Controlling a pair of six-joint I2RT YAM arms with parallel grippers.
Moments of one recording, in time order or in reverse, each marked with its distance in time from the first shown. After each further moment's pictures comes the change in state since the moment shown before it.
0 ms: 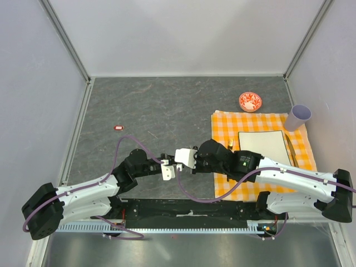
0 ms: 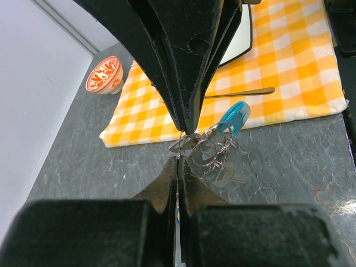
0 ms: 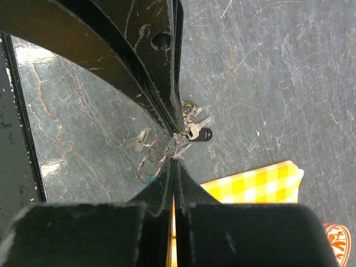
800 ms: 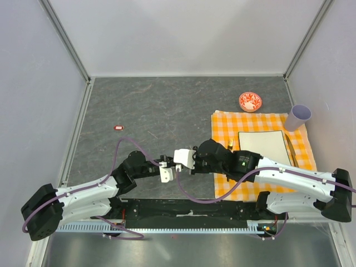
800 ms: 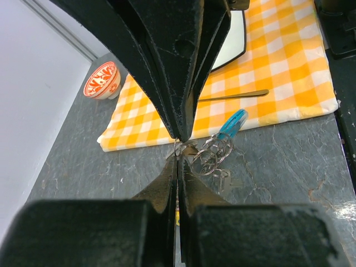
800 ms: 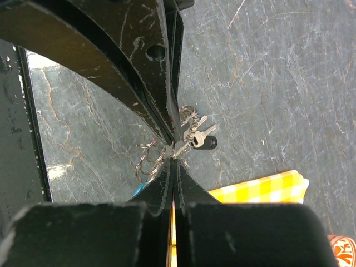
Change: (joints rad) left arm -0.001 -0.010 -0.023 0.026 0.024 0.000; right arm 0.000 0.006 0.000 0.015 -0.039 0.001
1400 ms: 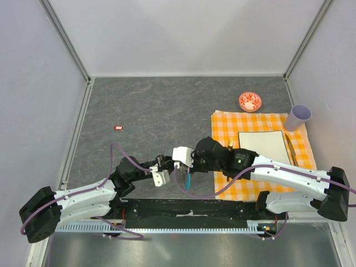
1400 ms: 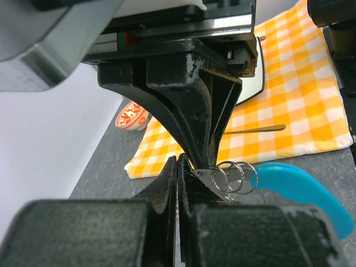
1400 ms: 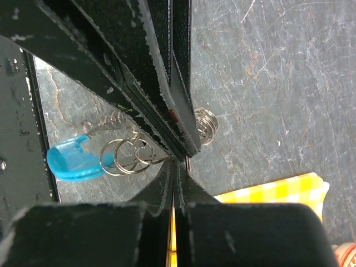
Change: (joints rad) left arm -0.014 -0.056 -0.080 0.217 -0.015 -0.024; right arm -0.036 0.042 0.000 0.014 -0.056 0.027
